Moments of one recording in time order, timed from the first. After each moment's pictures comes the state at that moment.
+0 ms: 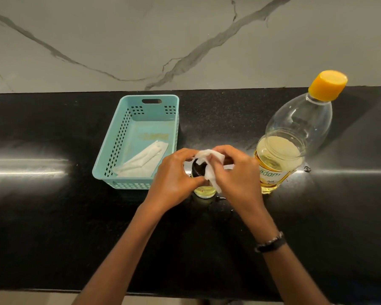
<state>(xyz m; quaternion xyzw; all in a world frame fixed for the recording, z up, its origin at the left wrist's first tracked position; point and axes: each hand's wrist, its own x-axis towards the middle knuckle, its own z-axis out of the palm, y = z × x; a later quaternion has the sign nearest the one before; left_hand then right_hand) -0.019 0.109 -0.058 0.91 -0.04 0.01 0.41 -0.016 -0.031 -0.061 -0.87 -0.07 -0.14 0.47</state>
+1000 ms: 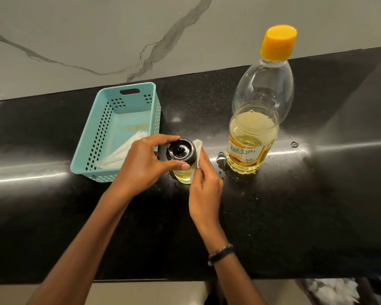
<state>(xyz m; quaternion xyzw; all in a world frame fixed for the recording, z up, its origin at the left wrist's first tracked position) -0.020 0.103 -0.045 0.93 -0.04 0.00 0.38 -0.058 -0.010 -0.114 -0.75 0.09 -0.09 0.65</state>
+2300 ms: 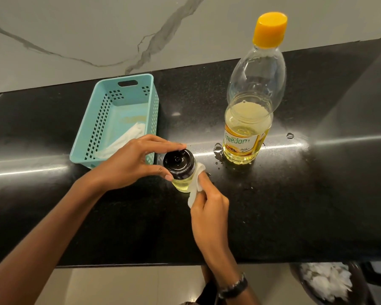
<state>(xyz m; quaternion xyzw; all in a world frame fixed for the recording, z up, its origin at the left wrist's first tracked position) -0.032 0.130 -0.034 0.92 -0.19 -0.16 0.30 -0.114 -0.030 -0.111 -0.79 0.08 -0.01 0.60</state>
